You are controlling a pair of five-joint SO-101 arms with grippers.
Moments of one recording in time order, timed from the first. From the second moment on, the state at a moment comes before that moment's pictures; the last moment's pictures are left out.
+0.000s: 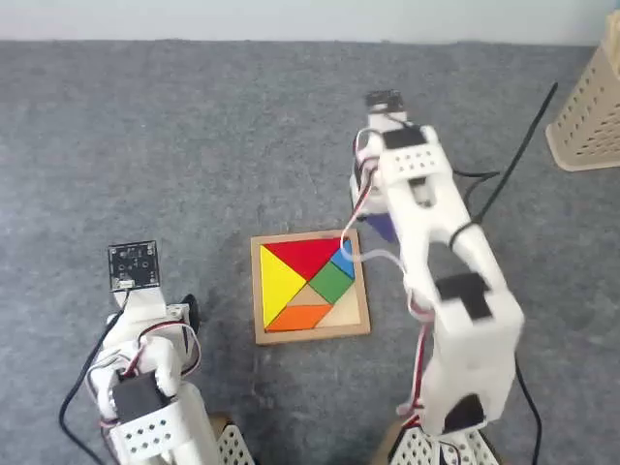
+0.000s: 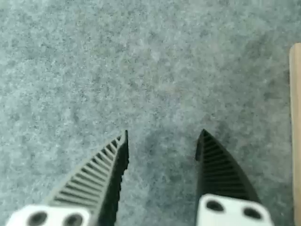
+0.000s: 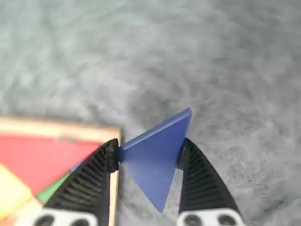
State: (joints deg) left arm -28.0 -103.7 96.8 72.2 -7.3; right arm -20.2 17.1 -1.3 72.6 -0.5
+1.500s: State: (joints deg) left arm -28.0 -103.7 96.8 72.2 -7.3; right arm -39.9 -1.8 34.0 69.0 85.6
